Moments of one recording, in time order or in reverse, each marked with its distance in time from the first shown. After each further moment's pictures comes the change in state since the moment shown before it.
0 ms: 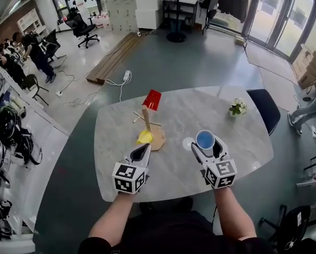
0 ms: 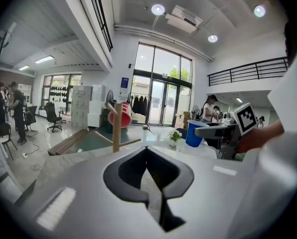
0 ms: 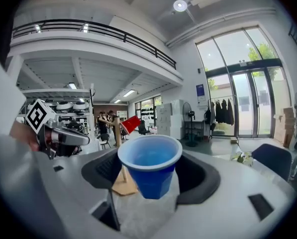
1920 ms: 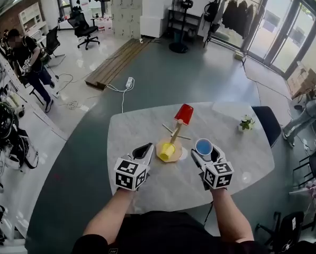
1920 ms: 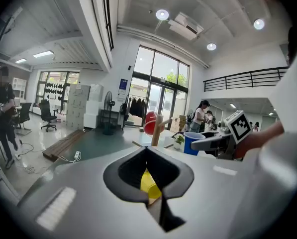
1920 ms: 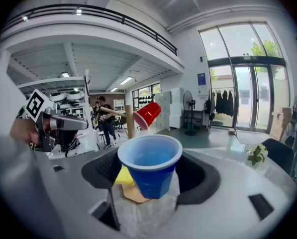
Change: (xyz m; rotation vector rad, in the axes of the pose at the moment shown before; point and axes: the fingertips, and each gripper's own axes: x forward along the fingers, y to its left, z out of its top) left arm -0.032 0.126 0.021 -0.022 -0.025 -0.084; right arm 0.096 0.086 -0.001 0.004 0.153 -0.037
